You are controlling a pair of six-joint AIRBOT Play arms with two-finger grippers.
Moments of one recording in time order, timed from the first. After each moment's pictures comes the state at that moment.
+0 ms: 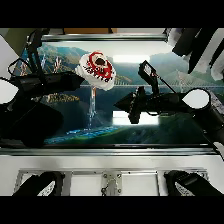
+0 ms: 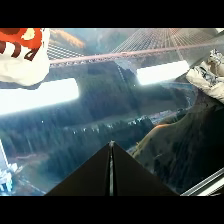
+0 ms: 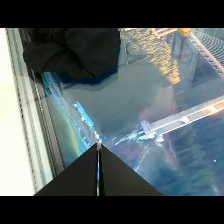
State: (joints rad) left arm -0.23 -0.98 1.26 1.02 -0.98 -1.53; right arm 0.35 -1.02 1.07 -0.52 1.02 0.52
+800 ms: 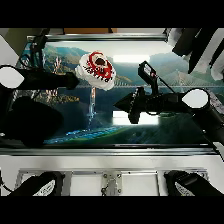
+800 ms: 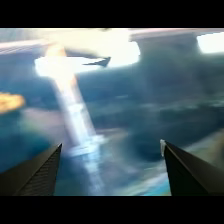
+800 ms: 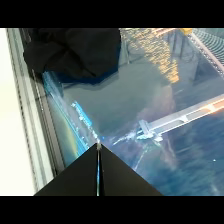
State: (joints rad) left arm -0.12 -1.13 1.36 1.31 -1.15 -1.56; right arm 0.35 -1.03 1.07 -0.52 1.02 0.52
